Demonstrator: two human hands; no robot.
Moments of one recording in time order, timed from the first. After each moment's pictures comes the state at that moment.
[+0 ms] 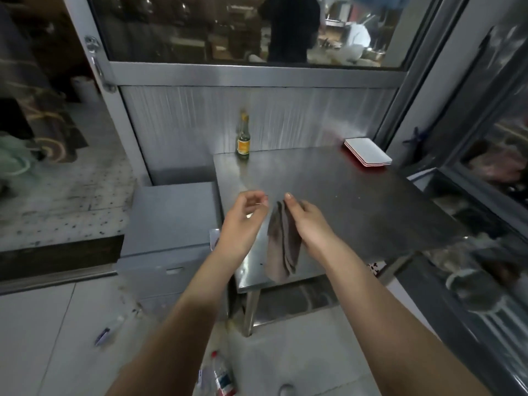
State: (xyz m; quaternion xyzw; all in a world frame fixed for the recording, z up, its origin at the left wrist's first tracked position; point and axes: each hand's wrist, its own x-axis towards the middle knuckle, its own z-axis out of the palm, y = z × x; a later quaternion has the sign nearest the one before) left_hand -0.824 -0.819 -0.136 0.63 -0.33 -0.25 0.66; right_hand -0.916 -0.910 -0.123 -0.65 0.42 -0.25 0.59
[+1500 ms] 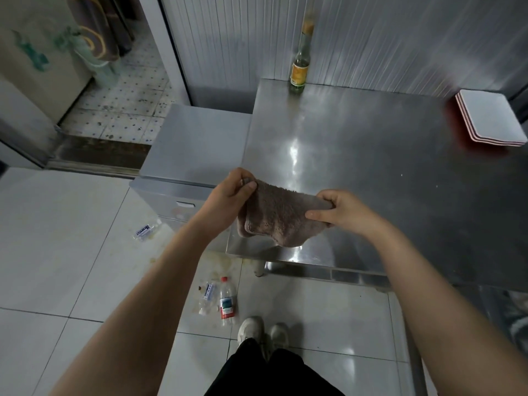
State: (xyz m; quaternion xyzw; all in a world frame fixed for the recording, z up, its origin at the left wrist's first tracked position) left_hand -0.788 -0.866 -0.226 0.78 -0.24 -0.25 0.53; right_hand -0.912 -1.074 -0.227 -0.80 0.23 0.09 0.55
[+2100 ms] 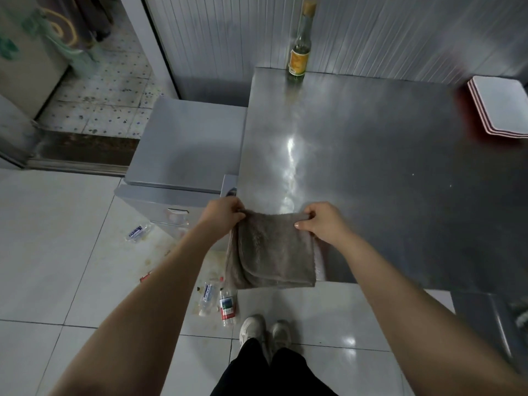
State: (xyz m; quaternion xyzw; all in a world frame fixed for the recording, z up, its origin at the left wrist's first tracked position) left_hand -0.731 -0.885 -0.304 0.91 -0.23 -0.28 0.22; right_hand -0.862 -1.069 -0.309 -0.85 0.33 0.11 0.39
